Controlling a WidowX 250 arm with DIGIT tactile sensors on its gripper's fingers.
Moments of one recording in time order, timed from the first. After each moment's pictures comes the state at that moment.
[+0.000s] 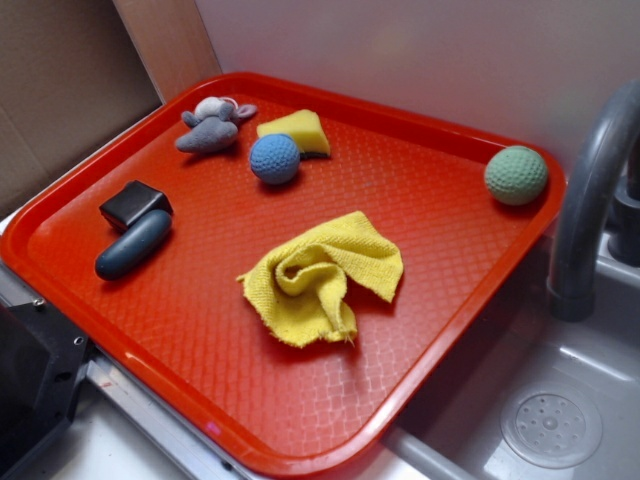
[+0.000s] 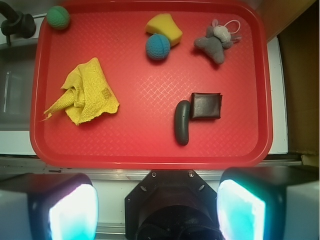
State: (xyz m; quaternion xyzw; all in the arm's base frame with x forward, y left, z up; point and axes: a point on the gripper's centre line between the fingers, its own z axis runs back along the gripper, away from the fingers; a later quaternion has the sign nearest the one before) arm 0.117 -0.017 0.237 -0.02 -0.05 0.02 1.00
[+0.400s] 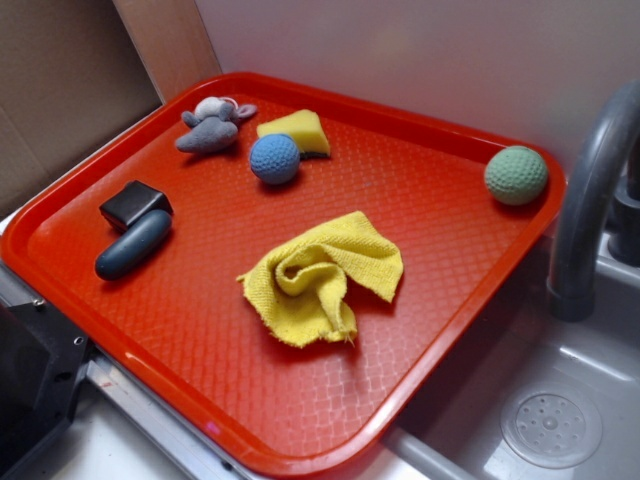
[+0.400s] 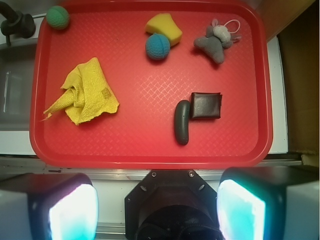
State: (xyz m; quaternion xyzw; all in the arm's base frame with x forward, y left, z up) arm 0.114 -0.016 0.228 -0.02 -0.04 0.01 1.00
